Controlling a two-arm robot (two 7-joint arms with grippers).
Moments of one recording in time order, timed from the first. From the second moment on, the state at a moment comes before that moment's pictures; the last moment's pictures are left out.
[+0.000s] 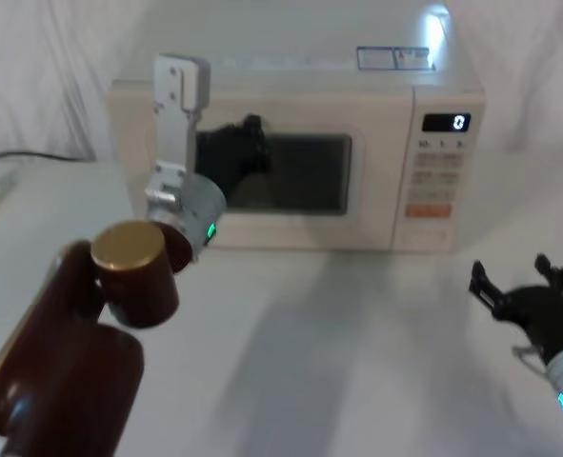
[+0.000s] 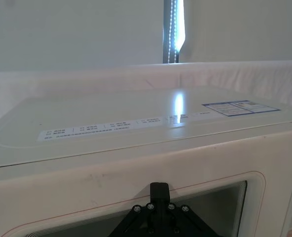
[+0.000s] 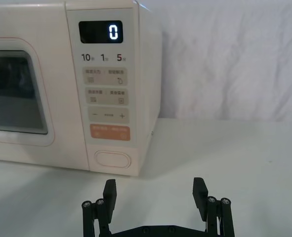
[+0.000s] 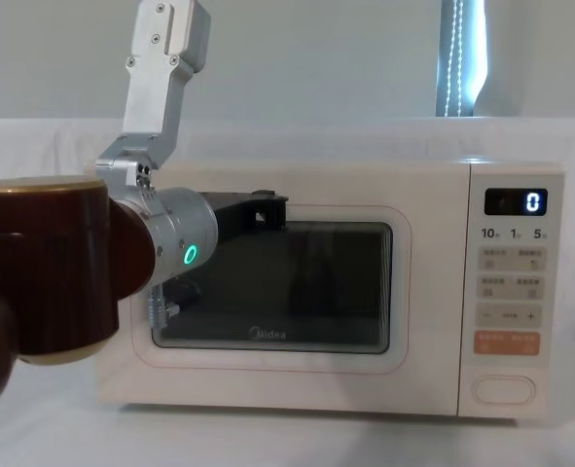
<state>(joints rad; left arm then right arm) -0.55 0.01 0.26 -1.25 -0.14 0.14 -0.15 0.01 0.11 -0.02 -1.53 0.12 -0.05 0.11</state>
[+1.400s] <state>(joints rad) -0.23 0.20 0.20 -1.67 -0.23 0.19 -0.22 0.01 0.11 -0.02 -1.53 0.12 -0.05 0.11</state>
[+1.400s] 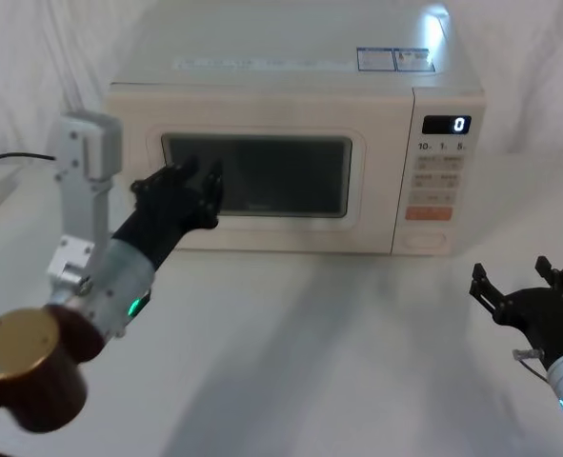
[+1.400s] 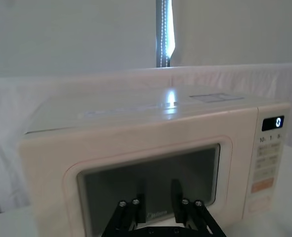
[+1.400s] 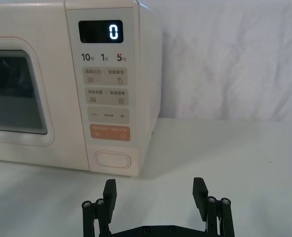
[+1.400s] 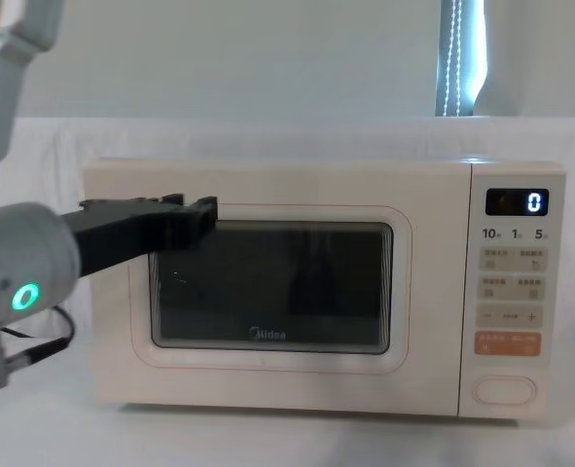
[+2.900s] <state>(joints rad) 0.04 0.27 0.11 -1.70 -0.31 0.06 -0.19 0.01 0.11 -0.02 -1.53 0.12 -0.05 0.11</state>
